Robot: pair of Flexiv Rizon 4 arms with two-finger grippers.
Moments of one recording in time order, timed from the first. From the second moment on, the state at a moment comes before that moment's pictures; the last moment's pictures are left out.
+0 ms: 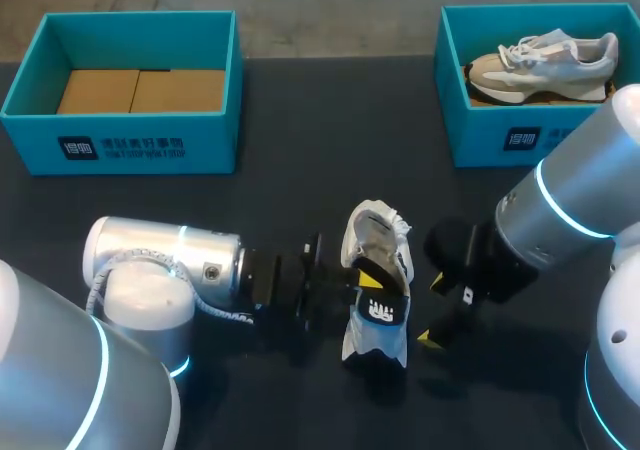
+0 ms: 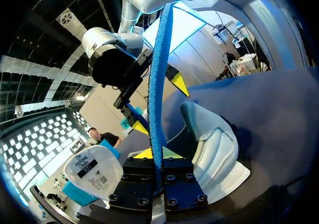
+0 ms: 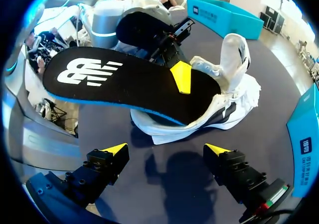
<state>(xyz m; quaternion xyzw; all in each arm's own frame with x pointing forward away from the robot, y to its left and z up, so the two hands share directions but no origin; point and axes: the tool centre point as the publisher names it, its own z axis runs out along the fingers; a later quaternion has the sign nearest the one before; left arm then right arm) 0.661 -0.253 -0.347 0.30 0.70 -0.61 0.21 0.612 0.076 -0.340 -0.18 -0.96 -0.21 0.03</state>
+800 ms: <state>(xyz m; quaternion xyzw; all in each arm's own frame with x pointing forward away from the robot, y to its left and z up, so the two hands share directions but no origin) 0.652 -0.256 -0.340 0.30 0.70 -0.62 0.20 0.612 0.076 -0.340 -0.18 -0.96 -0.21 0.03</state>
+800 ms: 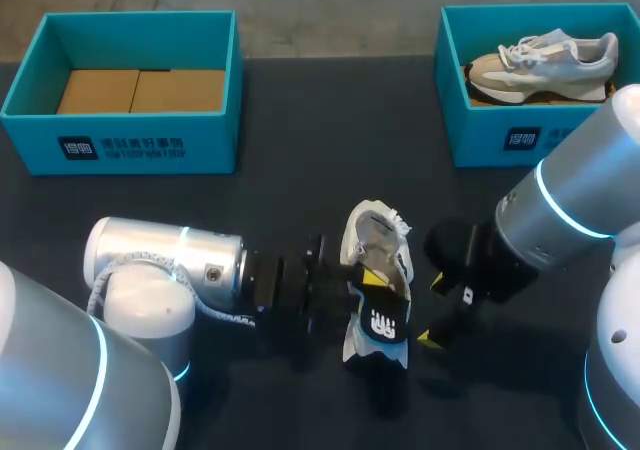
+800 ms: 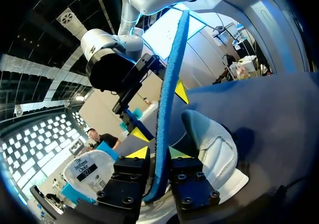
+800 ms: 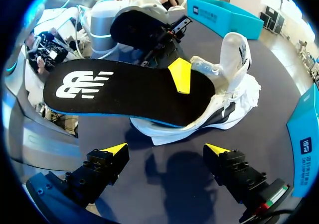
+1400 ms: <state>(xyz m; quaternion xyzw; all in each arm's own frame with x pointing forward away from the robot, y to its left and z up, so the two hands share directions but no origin) 0.639 -0.262 -0.327 0.30 0.71 -0.61 0.20 0.612 0.076 -0.340 -0.18 -0.96 -0.21 0.03</state>
